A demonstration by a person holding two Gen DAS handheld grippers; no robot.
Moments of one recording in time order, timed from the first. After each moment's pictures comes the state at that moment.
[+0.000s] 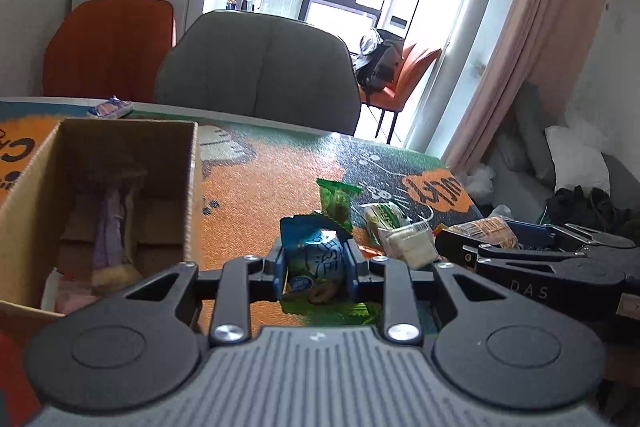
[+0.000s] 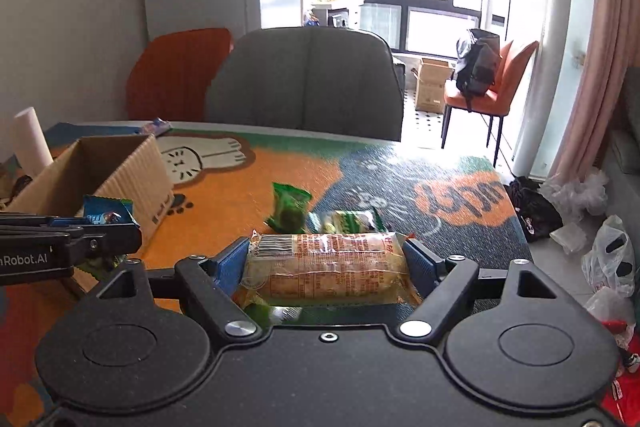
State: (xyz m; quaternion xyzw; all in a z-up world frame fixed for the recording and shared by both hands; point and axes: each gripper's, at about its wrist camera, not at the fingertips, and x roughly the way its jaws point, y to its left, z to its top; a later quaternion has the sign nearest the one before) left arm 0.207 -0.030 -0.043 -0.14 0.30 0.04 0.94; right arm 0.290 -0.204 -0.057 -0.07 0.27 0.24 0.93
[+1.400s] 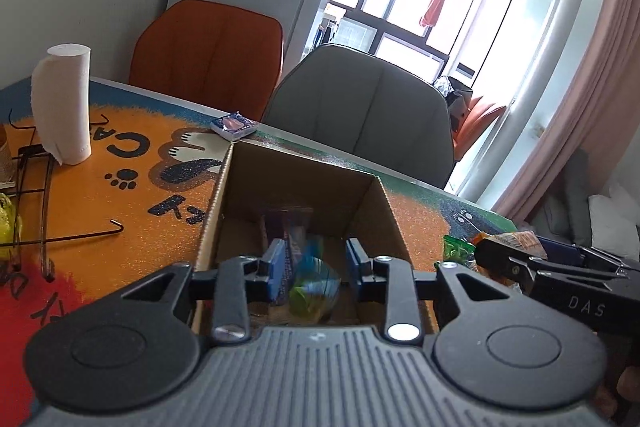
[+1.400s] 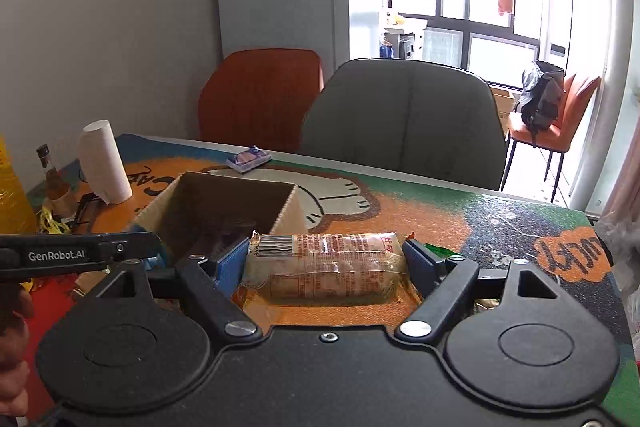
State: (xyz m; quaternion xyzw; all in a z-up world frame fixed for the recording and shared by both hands) left arm 0.157 0.102 -0.035 -0.20 0.26 0.13 0.93; right arm 0.259 -0.085 -0.028 -0.07 0.25 0.32 0.91
